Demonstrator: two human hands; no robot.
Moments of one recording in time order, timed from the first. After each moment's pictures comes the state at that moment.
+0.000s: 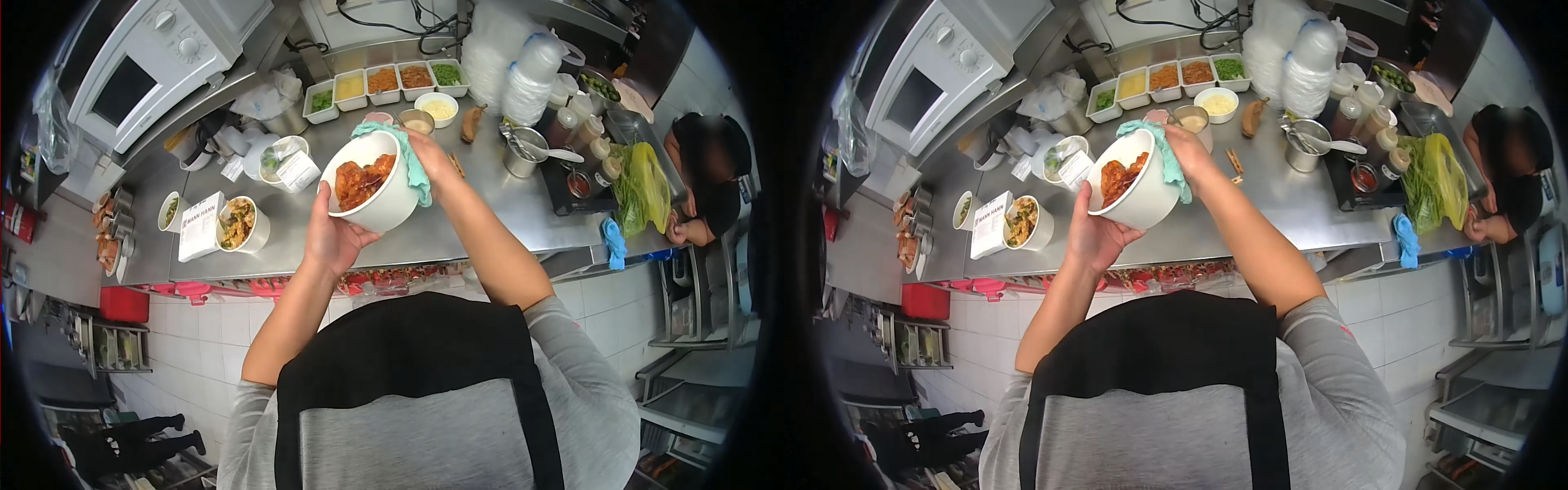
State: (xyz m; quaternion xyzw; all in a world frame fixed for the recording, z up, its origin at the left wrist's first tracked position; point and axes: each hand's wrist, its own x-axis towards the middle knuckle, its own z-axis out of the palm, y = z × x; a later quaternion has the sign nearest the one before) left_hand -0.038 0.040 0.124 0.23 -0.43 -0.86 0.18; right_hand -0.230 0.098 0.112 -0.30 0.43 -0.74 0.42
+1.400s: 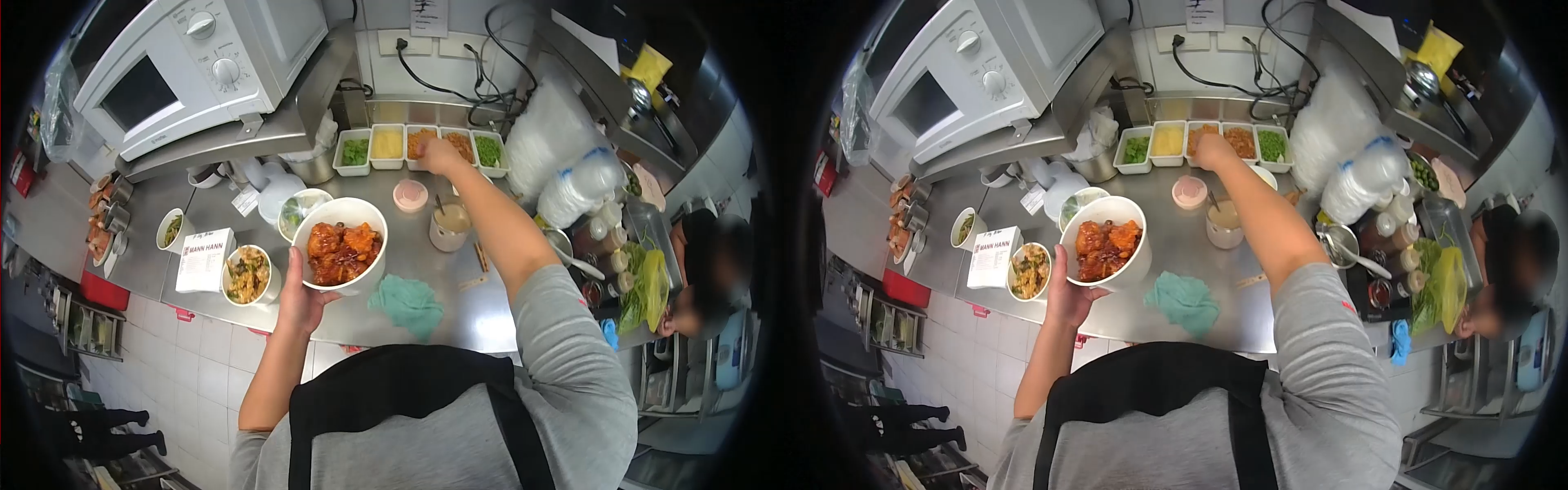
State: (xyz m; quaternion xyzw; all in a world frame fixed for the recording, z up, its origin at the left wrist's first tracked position) left_hand -0.009 -0.058 0.129 0.27 -0.43 -0.80 0.33; right_hand -0.390 -0.116 0.108 -0.56 0.81 -0.19 0.06
